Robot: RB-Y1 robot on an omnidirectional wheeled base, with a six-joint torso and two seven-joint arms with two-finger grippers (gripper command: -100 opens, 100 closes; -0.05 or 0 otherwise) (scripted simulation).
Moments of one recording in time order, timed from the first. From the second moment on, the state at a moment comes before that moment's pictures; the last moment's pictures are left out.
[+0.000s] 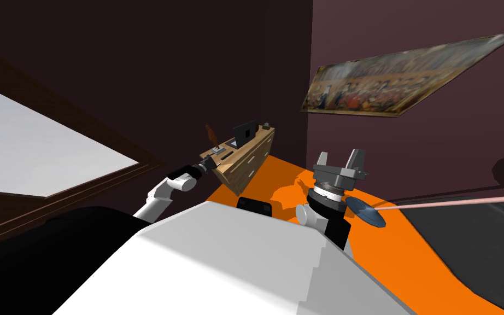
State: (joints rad) left arm 0.49 0.70 0.22 -2.12 0.73 0.40 0.44; right arm 0.54 0.00 0.05 -2.39 -0.05 -0.49 -0.09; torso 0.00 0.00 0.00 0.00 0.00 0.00
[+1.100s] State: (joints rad) left arm 0.52 0.90 0.29 -2.02 0.95 0.68 0.59; right arm 0.54 0.00 0.05 -2.39 -0.05 -0.49 -0.09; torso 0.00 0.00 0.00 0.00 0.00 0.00
